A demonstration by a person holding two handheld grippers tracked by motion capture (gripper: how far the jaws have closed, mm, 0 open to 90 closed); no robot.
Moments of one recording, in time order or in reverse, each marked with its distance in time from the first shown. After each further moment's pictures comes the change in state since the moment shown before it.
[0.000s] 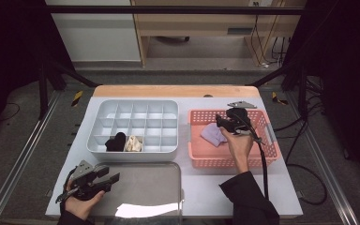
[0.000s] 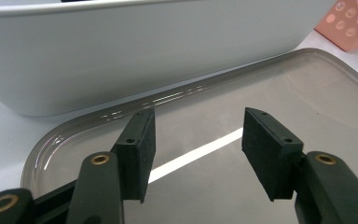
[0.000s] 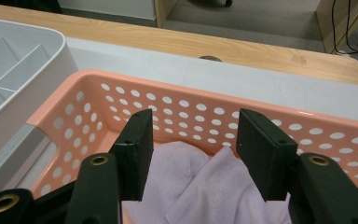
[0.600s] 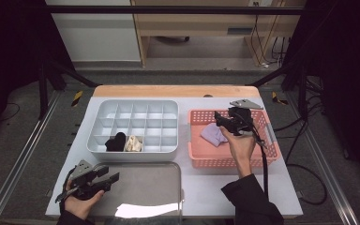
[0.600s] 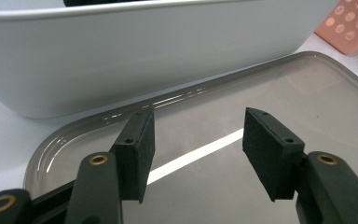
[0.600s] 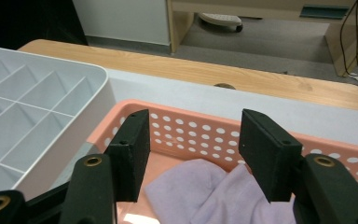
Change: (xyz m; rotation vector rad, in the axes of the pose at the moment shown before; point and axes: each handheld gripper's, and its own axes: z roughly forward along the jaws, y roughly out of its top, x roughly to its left) left arm 0.001 0.001 0.000 -0.001 -0.001 -0.004; right arm 0.010 0.012 -0.035 -0.097 0.052 0.009
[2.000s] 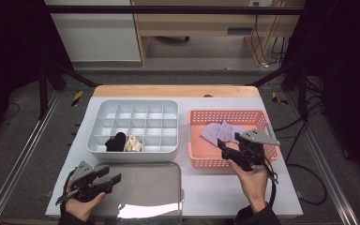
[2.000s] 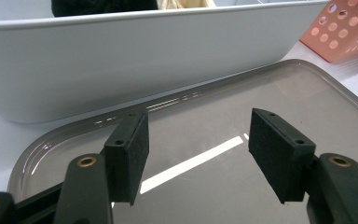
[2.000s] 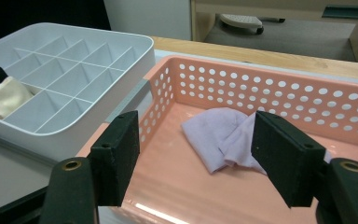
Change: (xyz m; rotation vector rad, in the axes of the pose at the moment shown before) left arm -0.007 0.000 -0.004 -0.036 -0.018 -0.006; right arm 0.017 -0.052 -0.079 -0.024 0.089 -0.020
